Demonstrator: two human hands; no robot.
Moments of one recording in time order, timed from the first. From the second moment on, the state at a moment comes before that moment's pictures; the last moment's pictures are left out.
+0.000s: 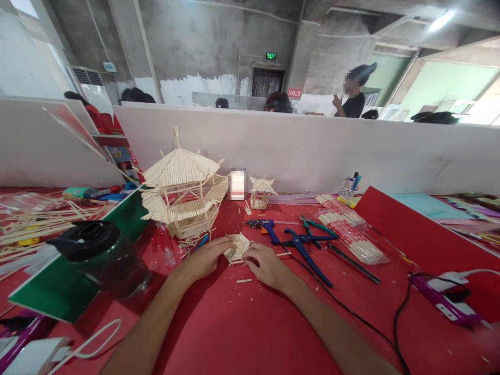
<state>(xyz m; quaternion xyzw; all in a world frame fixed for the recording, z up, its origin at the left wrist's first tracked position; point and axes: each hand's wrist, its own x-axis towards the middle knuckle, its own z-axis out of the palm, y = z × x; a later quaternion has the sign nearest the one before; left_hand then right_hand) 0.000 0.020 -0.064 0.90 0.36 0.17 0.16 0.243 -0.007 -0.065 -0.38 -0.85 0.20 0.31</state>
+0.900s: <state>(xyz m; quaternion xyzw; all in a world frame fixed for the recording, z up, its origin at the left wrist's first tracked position) 0.017 0.008 -0.041 0.87 0.41 0.20 0.21 0.232 -0.001 -0.068 -0.44 -0.81 0.22 0.32</state>
